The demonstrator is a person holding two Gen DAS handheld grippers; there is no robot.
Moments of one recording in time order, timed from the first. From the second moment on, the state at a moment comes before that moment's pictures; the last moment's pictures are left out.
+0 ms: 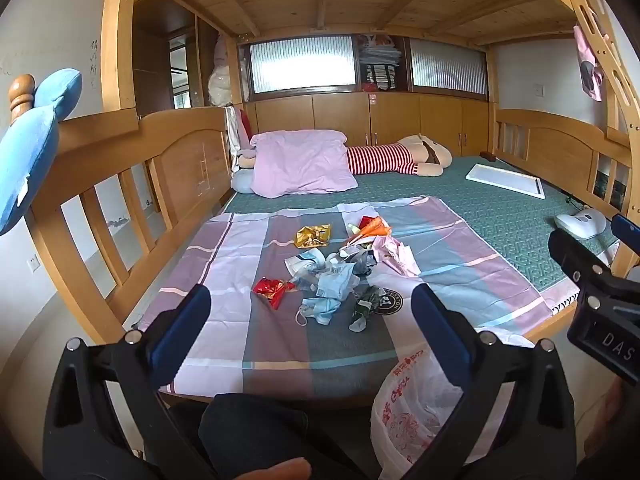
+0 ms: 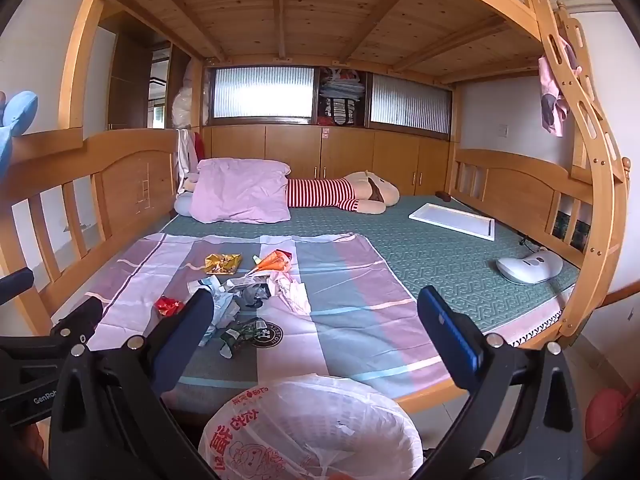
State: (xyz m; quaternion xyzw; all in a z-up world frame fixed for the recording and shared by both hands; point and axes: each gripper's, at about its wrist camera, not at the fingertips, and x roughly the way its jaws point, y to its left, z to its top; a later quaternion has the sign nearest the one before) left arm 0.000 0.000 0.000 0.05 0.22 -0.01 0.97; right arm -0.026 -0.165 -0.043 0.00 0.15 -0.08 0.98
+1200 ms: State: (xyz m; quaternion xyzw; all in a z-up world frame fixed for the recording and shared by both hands) left arm 0.000 0.000 0.000 0.05 0.22 -0.01 0.97; right arm -0.020 -0.163 -0.050 0.00 0.16 -0.08 0.98
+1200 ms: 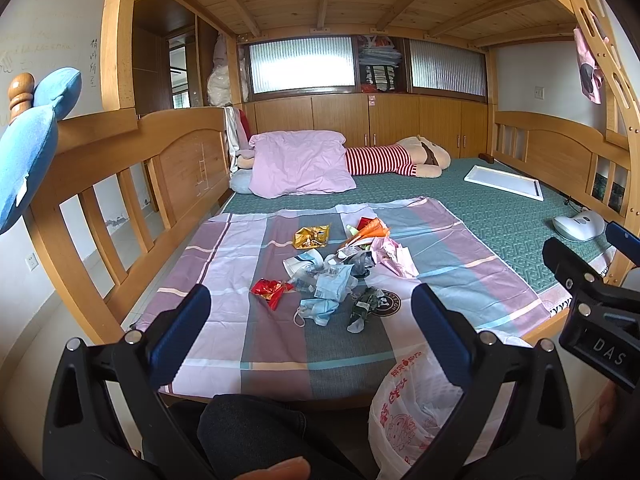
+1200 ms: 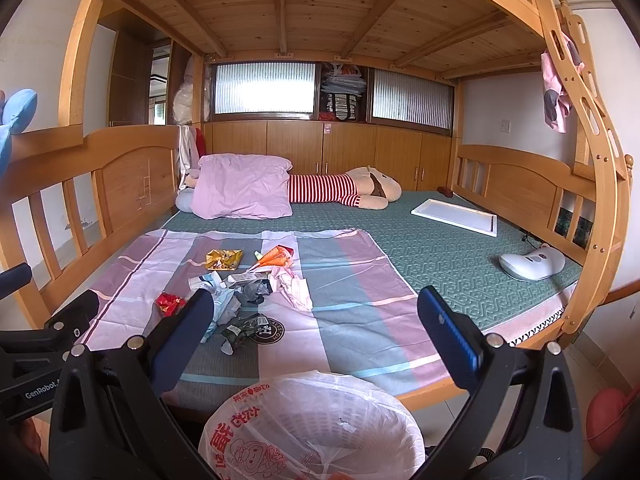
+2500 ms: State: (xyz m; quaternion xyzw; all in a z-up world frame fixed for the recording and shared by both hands) left arm 0.002 -0.008 -0.011 0.05 0.22 -0.01 0.97; right arm -0.021 -0.165 -0.052 0.01 0.17 -0.08 0.98
